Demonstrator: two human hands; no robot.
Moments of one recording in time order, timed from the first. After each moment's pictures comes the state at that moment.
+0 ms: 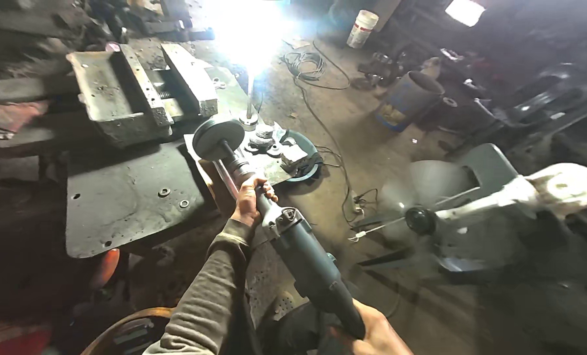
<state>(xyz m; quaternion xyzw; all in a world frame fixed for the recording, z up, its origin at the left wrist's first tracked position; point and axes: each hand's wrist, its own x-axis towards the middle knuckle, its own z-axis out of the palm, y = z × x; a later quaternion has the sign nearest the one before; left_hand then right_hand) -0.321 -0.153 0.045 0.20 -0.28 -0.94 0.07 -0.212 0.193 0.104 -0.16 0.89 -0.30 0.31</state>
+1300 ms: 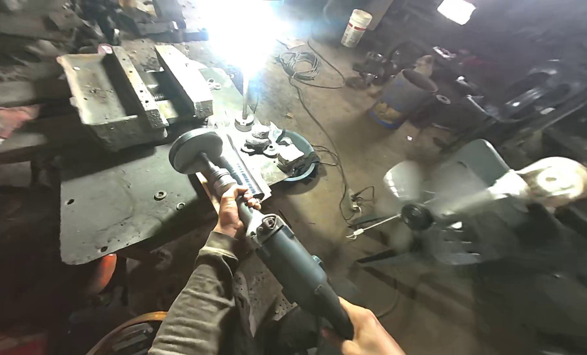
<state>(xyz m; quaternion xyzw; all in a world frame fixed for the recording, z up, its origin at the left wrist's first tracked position) -0.295 -0.171 0.036 0.22 -0.24 -0.94 0.11 -0.204 0.180 0.104 -0.17 0.89 -0.26 0.33</state>
